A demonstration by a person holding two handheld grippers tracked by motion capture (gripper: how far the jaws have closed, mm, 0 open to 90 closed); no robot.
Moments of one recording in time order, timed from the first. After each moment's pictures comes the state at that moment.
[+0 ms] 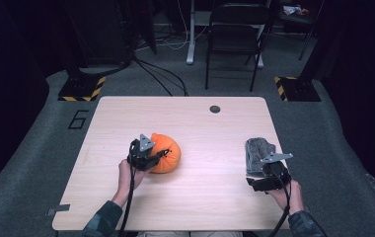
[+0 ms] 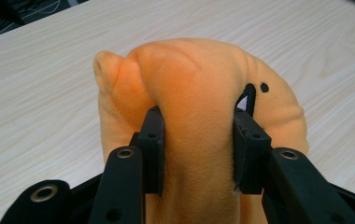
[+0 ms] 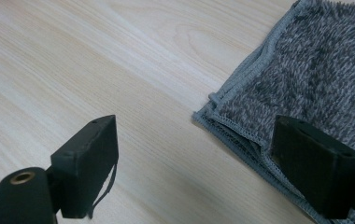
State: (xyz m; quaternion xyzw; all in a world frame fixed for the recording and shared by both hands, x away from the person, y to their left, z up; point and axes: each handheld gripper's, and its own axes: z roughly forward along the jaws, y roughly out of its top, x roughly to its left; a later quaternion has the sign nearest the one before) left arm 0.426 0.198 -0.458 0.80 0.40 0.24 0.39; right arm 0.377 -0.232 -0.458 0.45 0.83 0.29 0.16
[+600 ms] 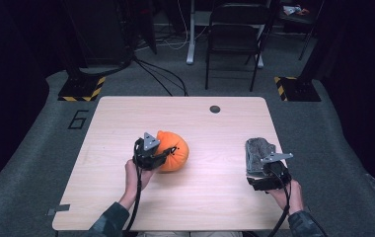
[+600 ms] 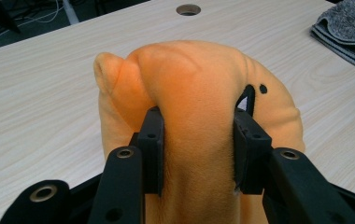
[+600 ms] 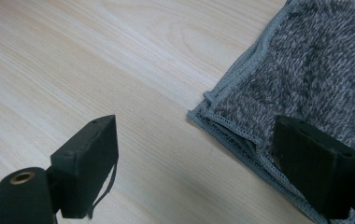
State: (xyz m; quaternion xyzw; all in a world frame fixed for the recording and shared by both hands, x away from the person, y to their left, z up) left arm 0.416 0.174 -0.440 0.78 0.41 0.24 0.41; right arm 0.379 -0.233 -0.459 0.45 0.83 0.29 0.17
